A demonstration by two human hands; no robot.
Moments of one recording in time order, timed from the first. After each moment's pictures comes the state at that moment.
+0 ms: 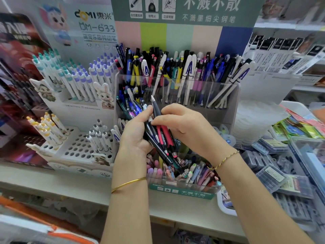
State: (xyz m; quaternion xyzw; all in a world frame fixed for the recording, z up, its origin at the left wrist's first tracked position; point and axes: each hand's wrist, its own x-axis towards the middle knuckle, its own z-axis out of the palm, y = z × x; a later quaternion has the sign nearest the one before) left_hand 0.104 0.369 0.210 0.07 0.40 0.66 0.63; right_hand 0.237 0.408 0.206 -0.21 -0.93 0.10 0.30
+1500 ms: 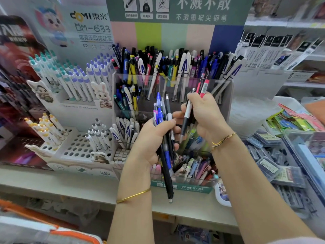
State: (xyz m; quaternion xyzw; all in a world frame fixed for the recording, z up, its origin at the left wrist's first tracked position) left_hand 0.126 0.347 0.202 0.32 0.46 0.56 0.61; right_hand 0.237 0.414 0.225 -0.46 -0.45 0.58 0.49
